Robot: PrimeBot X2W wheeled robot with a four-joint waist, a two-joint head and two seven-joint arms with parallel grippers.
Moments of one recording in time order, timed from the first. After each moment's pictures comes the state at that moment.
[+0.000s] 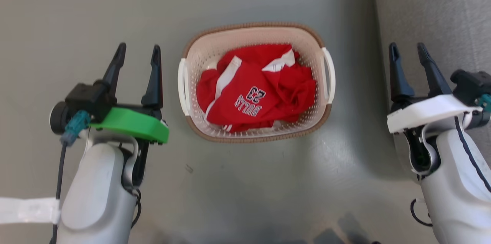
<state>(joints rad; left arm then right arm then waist) -0.41 0.04 -0.22 0.27 -0.31 -0.07 -0.25 -0.34 -0.12 0.07 0.35 0.31 0.11 -0.25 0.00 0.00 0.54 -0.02</state>
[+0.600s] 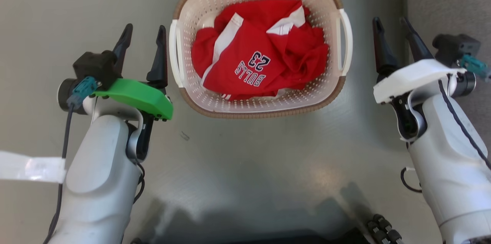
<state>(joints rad) -0.60 0.03 -0.28 0.49 -0.38 -0.08 -0.25 -0.58 -0.11 0.13 0.61 0.32 0.11 -0.25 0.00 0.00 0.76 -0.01</state>
